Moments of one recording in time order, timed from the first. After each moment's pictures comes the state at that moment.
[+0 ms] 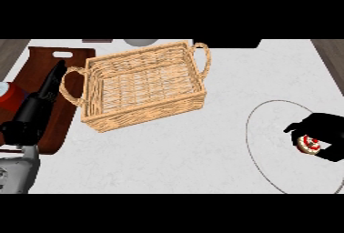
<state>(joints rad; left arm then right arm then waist) -0.20 0.36 0.02 -1.55 -0.06 -0.01 -0.02 -0.38 -0.73 0.30 -0.95 1.18 0.33 -0.78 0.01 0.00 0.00</state>
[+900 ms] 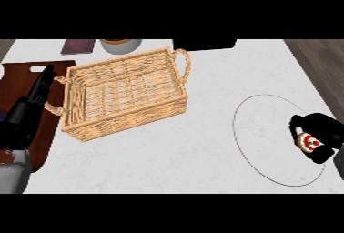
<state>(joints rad) -0.17 0.36 0.08 -1.55 -0.09 -0.02 0.00 -0.34 -0.57 0.06 -0.86 1.15 0.21 -0.47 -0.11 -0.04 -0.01</state>
